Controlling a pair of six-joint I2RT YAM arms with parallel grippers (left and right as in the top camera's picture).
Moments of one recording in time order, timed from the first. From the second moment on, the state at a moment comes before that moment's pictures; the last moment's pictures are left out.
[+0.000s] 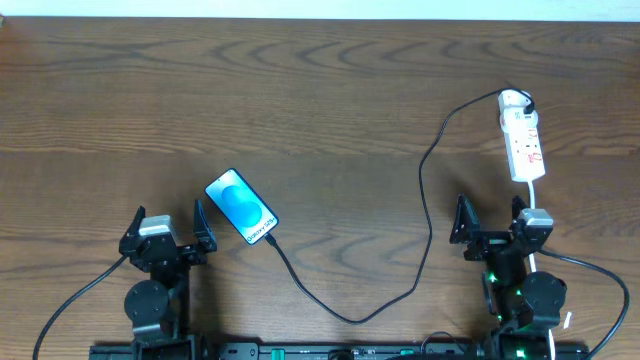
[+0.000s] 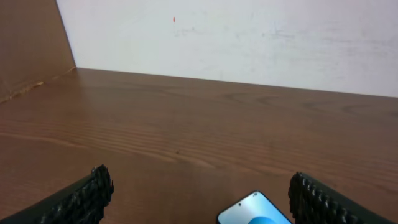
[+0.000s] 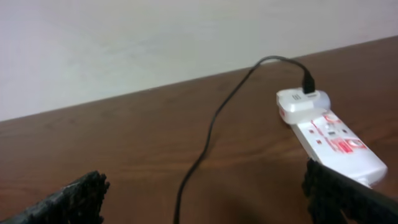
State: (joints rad) left arm 0.14 0.01 0.02 -0.11 0.02 -0.03; right arm -0.06 0.20 0.01 0.10 -0.13 0.23
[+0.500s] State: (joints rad) left arm 0.14 0.01 0.02 -0.11 0.02 -0.03; right arm -0.06 0.01 0.01 -0.07 -0.07 0.22
